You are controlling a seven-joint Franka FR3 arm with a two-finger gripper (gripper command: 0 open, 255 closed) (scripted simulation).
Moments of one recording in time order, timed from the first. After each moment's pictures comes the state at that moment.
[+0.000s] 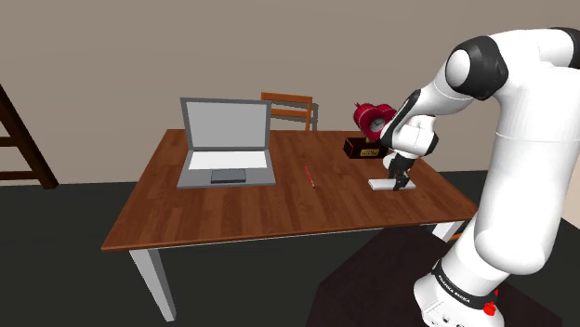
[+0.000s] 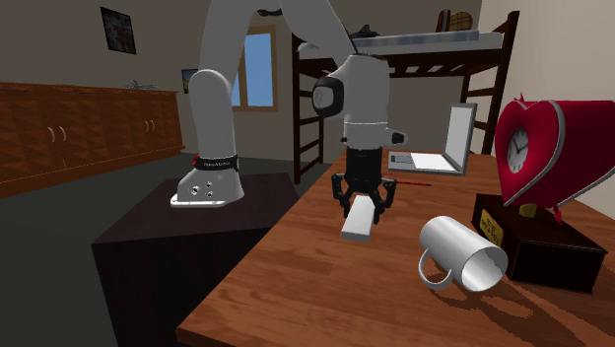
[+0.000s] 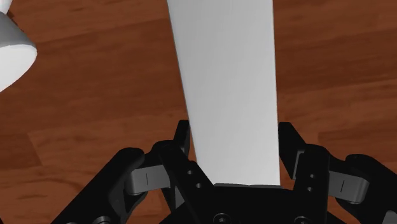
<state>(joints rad) 0.08 0.32 -0.77 -2.45 0.49 2.66 -1.99</state>
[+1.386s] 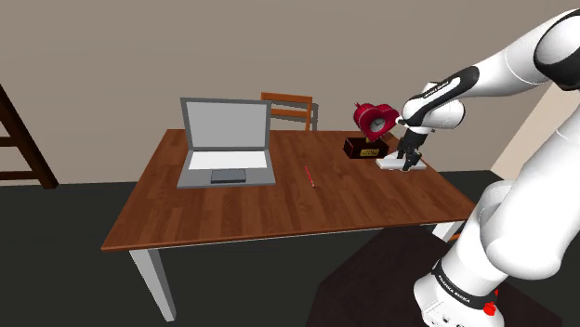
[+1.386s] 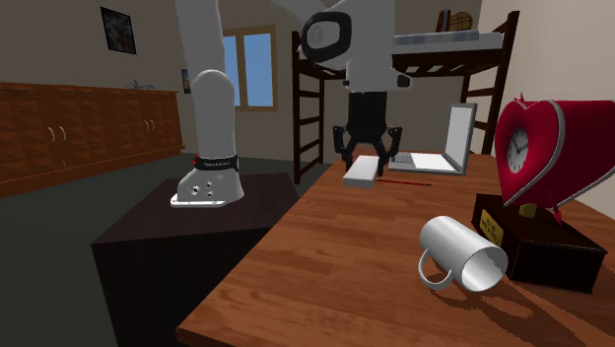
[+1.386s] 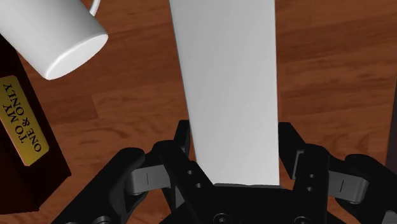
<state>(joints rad) 0.26 -0.07 -1.02 -2.44 -0.08 2.42 -1.57</state>
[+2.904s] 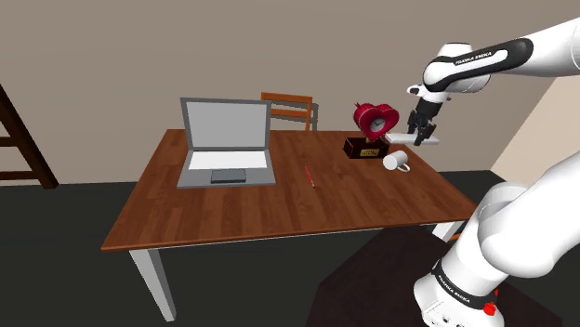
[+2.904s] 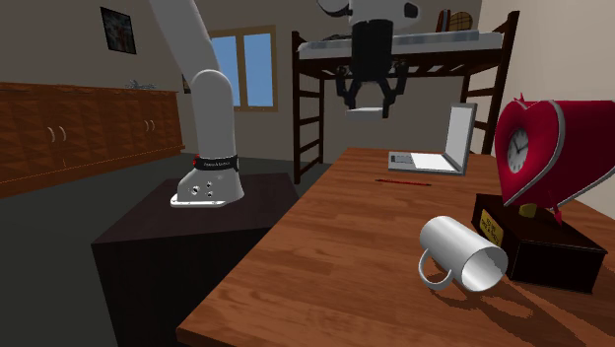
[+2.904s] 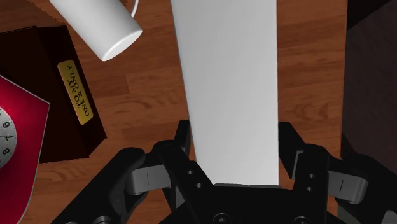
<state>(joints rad) 0.18 -0.33 -0.87 -2.28 -0.29 2.07 -1.41</state>
